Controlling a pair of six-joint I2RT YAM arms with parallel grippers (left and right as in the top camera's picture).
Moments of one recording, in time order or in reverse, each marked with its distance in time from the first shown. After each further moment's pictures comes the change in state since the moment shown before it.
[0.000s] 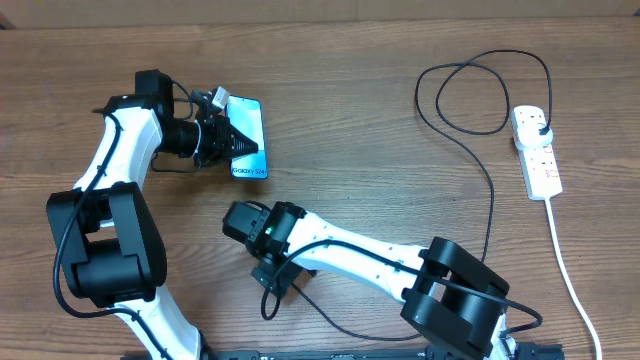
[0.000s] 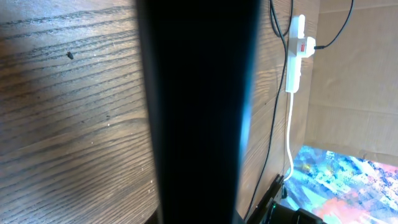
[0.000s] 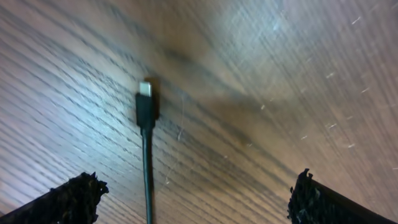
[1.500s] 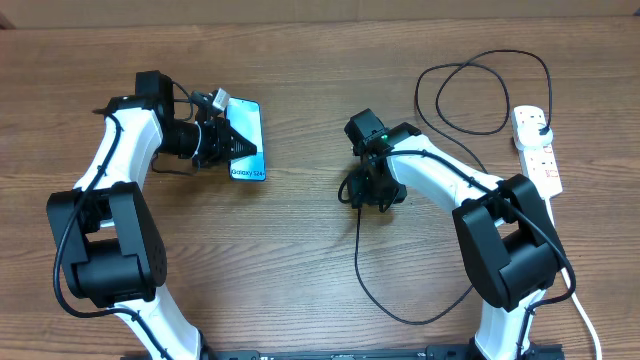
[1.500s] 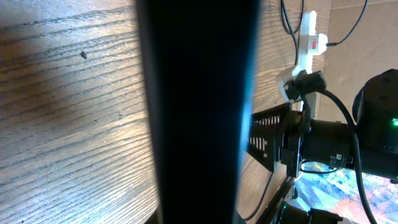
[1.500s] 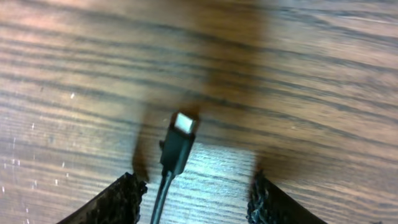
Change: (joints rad) left arm 0.000 0.000 -0.007 0.007 -0.034 0.018; right arm -0.587 -0.023 -0.172 0.174 -0.116 0.142
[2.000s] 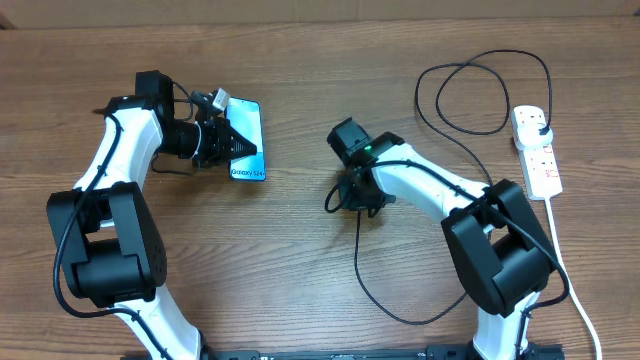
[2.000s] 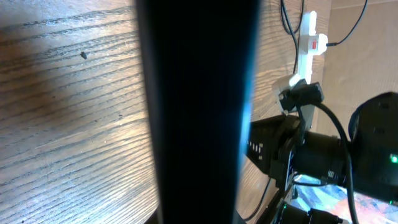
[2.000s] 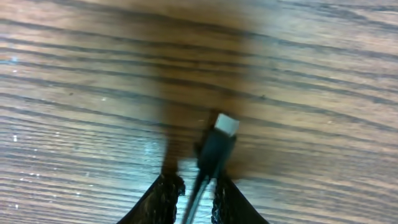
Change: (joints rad) left arm 0.000 0.000 0.000 0.001 0.000 0.000; right arm 0.089 0.000 -0.008 0.036 0.085 0.100
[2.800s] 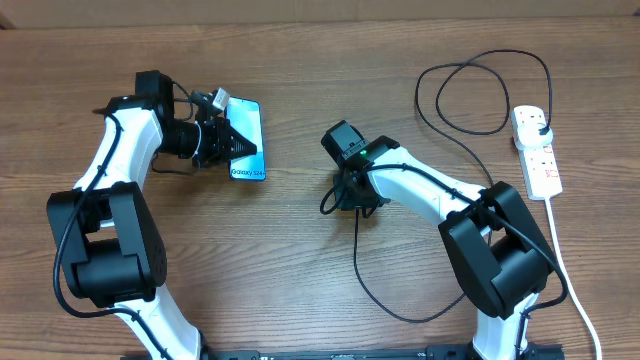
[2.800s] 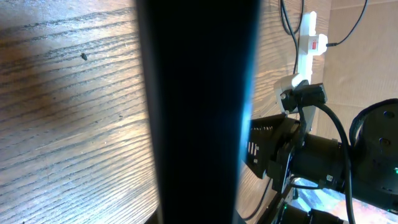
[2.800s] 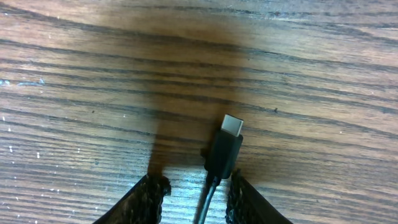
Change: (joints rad) left arm 0.000 0.000 0.000 0.003 0.000 0.000; right arm 0.012 -0.003 -0.014 0.054 0.023 0.046
